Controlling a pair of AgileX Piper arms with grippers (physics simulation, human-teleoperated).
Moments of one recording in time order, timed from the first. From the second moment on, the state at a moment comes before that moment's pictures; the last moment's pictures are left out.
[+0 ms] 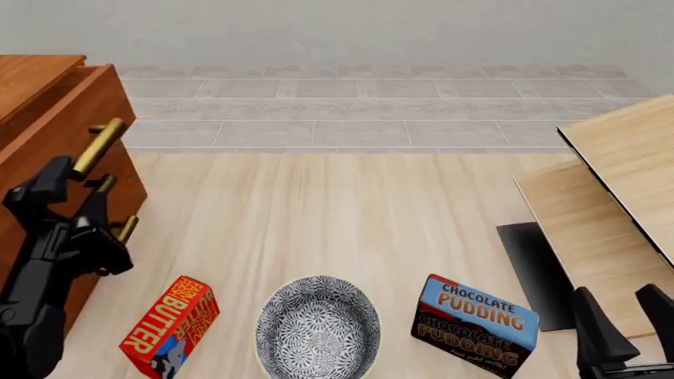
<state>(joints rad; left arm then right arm) 0.14 1.38 -0.27 -1.22 1.47 0.08 0.00 -0.03 0.01 0.06</state>
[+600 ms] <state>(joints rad) 0.18 1.37 -0.26 -1.22 1.46 0.11 0.00 -0.04 0.02 0.06</state>
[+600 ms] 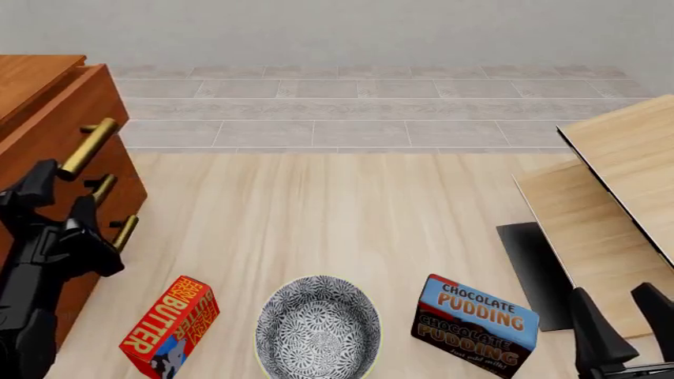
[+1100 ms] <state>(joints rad) 0.21 1.38 -0.27 -1.22 1.45 0.12 0.00 -0.02 0.01 0.07</state>
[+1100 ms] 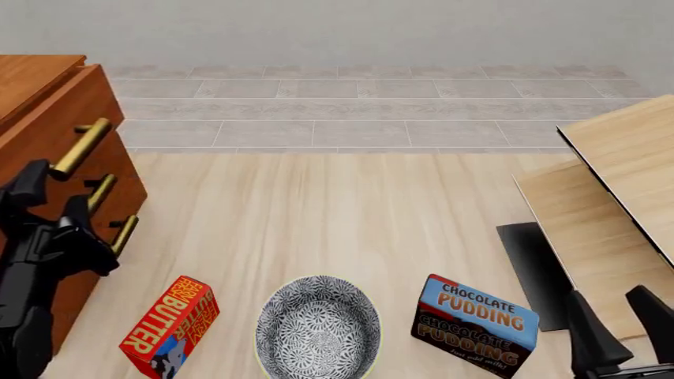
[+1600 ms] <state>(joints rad) 0.24 1.38 -0.27 -1.22 1.44 0.13 0.00 0.00 0.01 0.07</state>
